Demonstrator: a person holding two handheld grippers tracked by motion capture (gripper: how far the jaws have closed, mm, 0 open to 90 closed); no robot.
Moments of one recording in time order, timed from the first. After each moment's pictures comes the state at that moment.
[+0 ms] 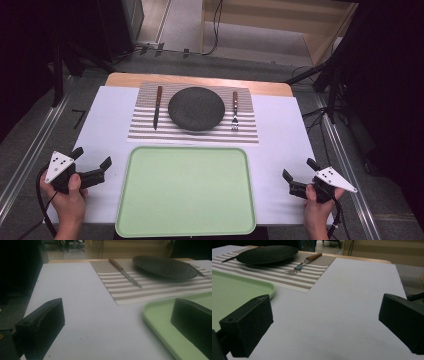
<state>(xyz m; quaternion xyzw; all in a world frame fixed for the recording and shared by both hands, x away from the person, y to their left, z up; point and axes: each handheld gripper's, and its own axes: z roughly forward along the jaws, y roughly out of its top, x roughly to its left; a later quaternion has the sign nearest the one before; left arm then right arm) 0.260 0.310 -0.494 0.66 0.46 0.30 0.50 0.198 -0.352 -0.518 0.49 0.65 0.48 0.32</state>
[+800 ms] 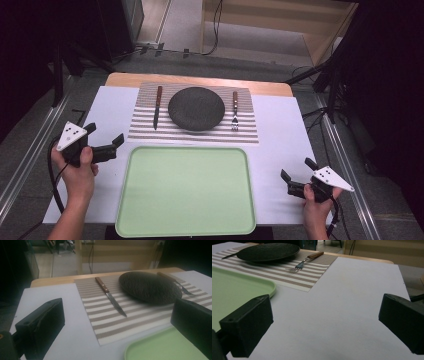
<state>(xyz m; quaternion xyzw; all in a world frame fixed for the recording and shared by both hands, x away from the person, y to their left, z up) 0.304 0.271 -0.435 0.68 0.44 0.28 0.51 0.201 -0.348 -0.520 0.49 0.66 0.48 0.32</state>
